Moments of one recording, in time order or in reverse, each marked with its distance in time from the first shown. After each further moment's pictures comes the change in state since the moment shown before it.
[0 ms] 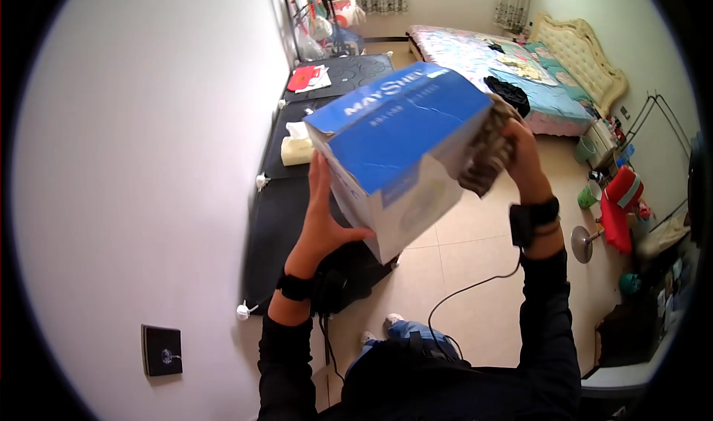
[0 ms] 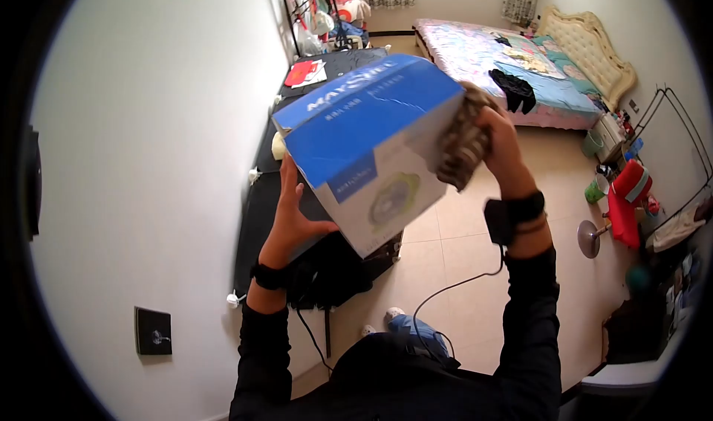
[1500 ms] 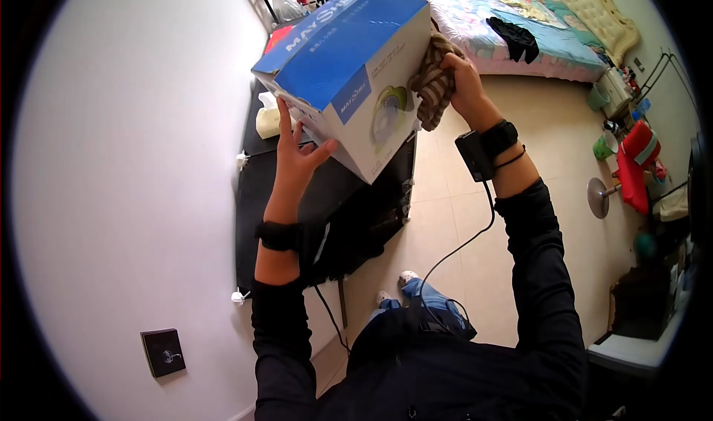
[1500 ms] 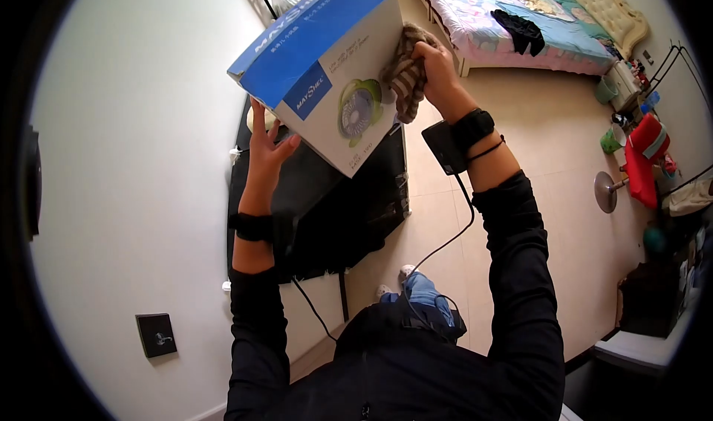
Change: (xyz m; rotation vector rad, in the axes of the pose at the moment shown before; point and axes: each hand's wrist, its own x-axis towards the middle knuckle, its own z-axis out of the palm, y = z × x) left_hand 0.059 -0.030 0.030 -0.338 0.077 -0.231; right_hand 0.091 0.107 -0.036 0.245 0.152 0.087
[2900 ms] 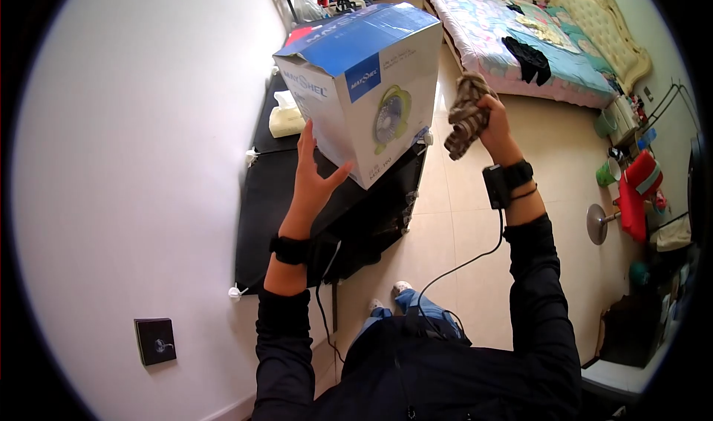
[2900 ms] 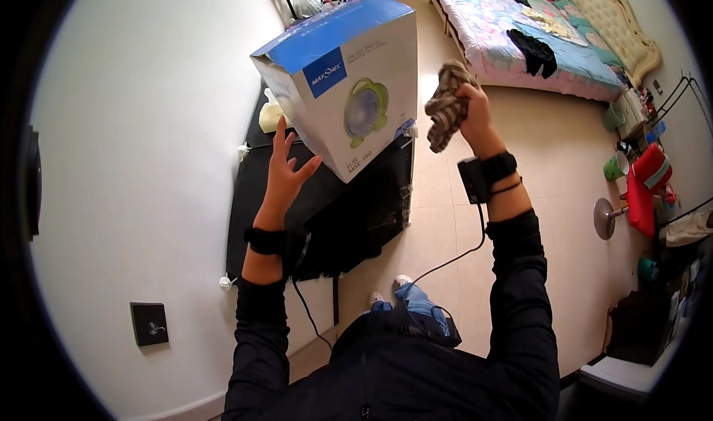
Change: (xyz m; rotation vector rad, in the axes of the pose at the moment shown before) left_hand -0.026 -0.016 -0.002 0.316 0.110 -0.068; right_hand -0.010 0.005 -0.052 -0.009 0.001 0.097
